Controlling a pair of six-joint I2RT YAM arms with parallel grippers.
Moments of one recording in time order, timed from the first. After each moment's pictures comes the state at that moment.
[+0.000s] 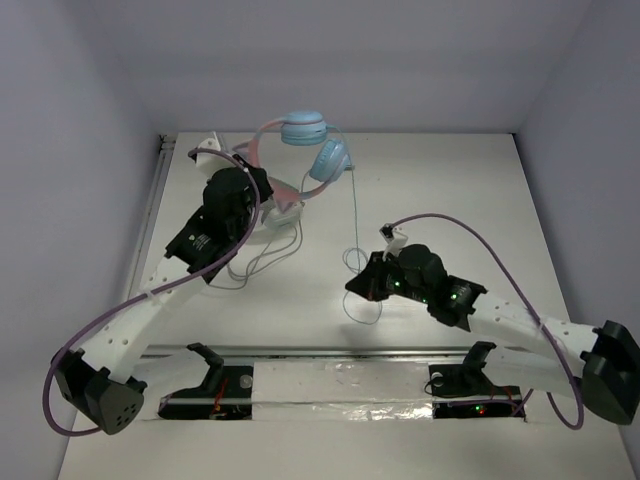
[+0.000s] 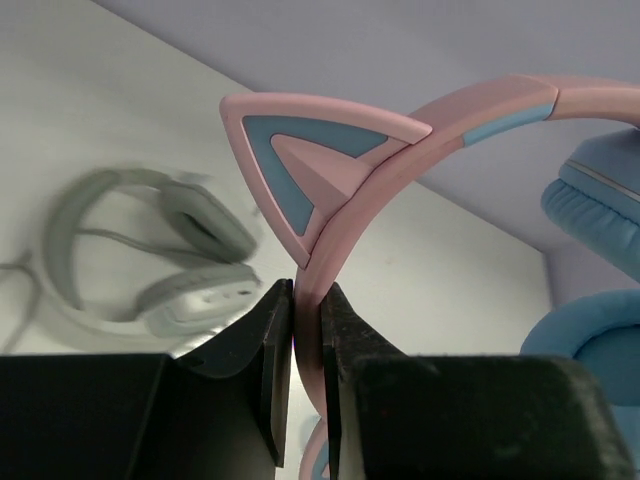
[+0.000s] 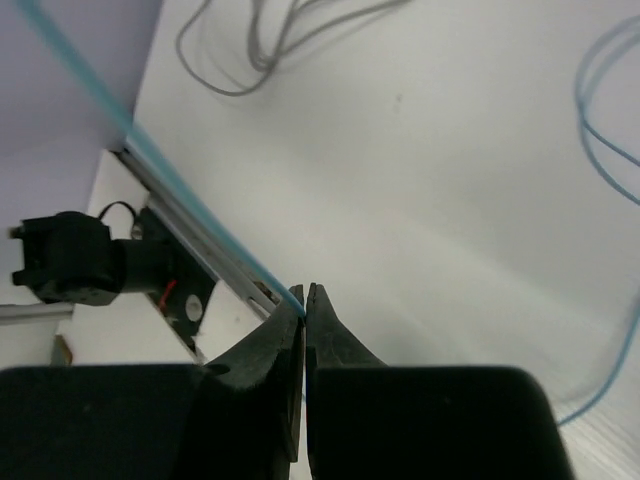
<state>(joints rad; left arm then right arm) -0.58 1.08 1.10 -0.23 -0.53 -0.73 0.87 1.05 0.57 0.07 -0.11 0.77</state>
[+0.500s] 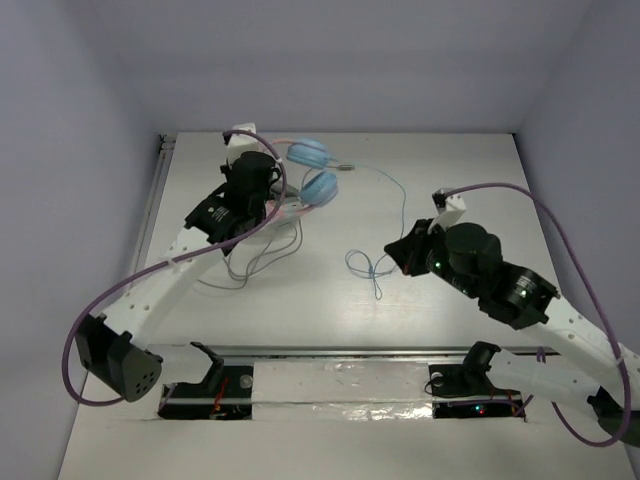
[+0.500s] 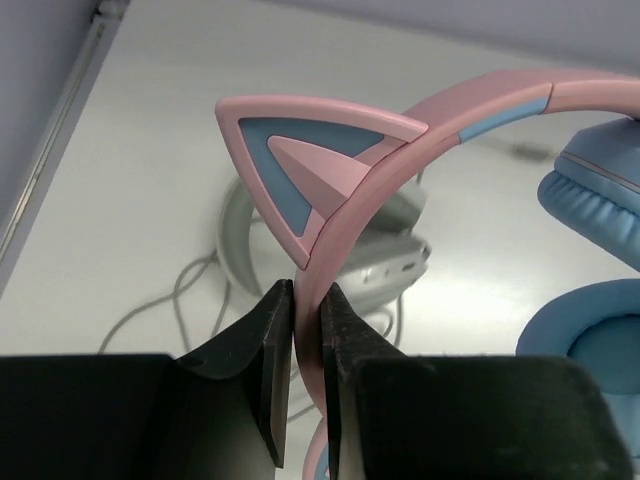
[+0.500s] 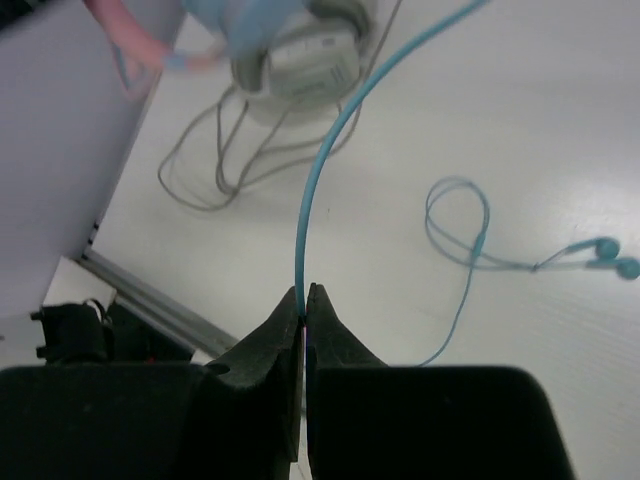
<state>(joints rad) -0.59 1.26 1.29 -0.49 -0.68 -0.40 0.88 0.81 0.95 -0.50 0.23 0.64</state>
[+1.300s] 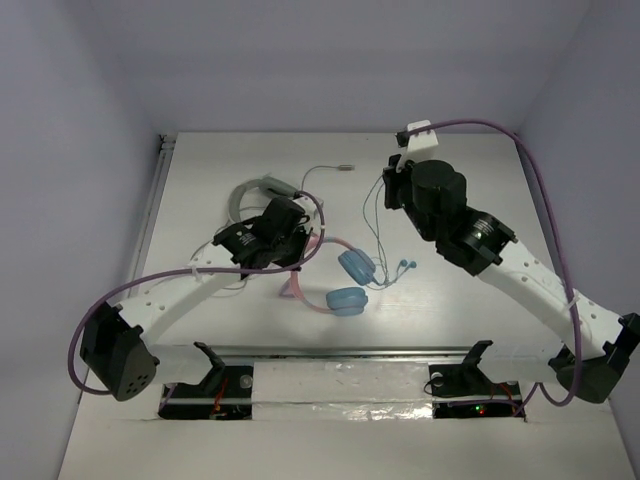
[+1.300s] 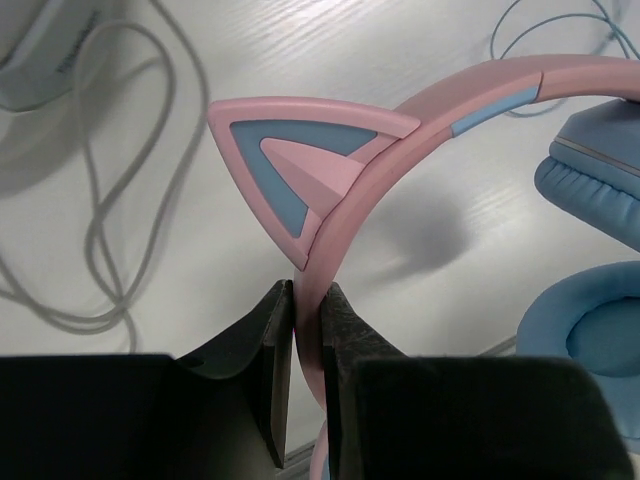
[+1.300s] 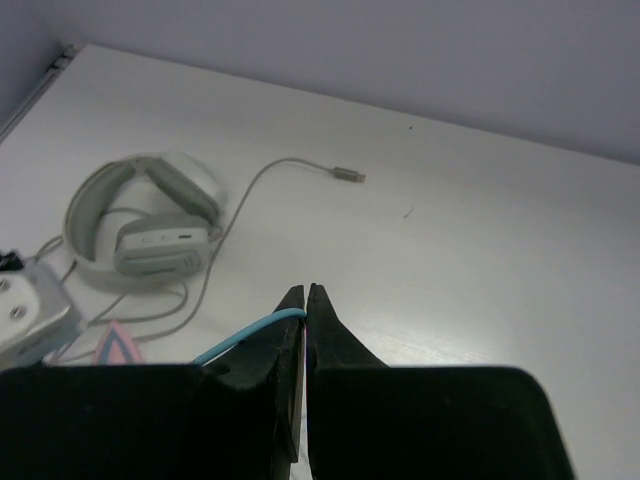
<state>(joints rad) -0.74 1.28 1.06 -0.67 -0.09 -0.22 0.82 1.21 1.35 -0.36 0.54 0.12</state>
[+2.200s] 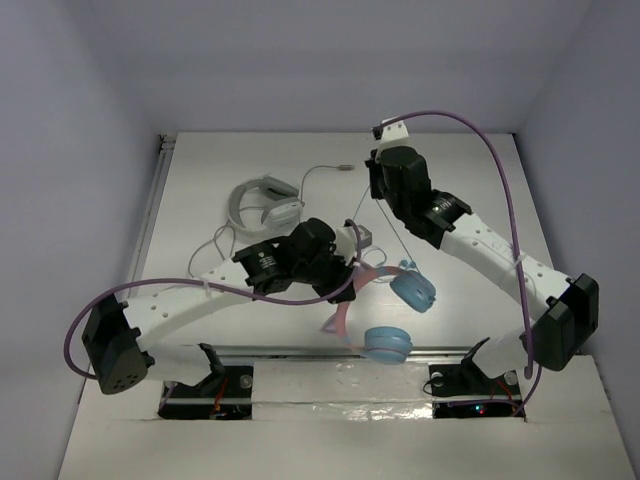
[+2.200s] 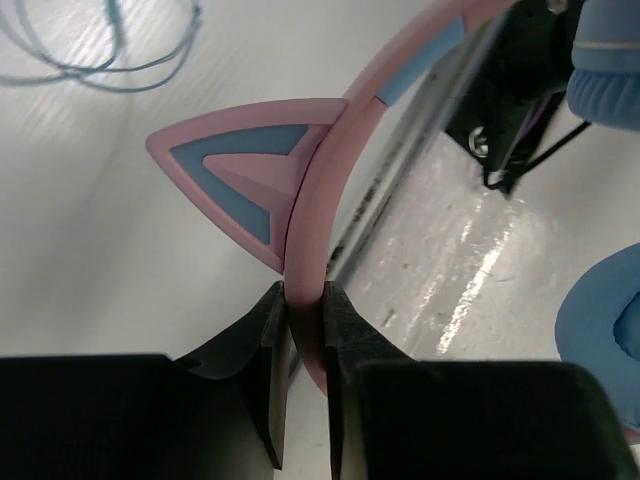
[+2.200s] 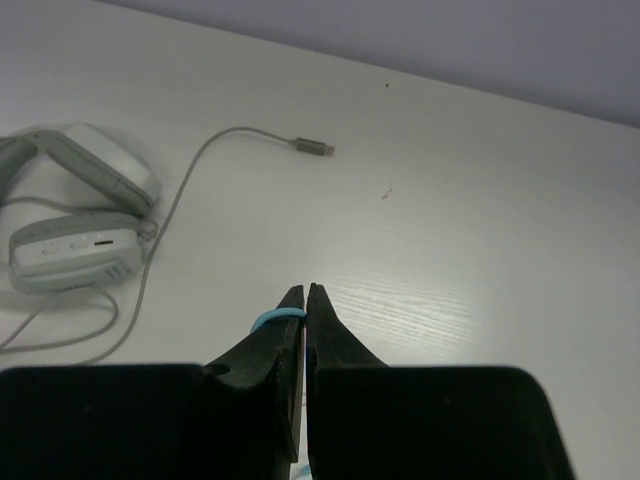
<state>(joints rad) -0.98 1.26 1.03 -0.50 0.28 -0.26 0.69 1.45 1.36 -0.24 0.50 0.10</state>
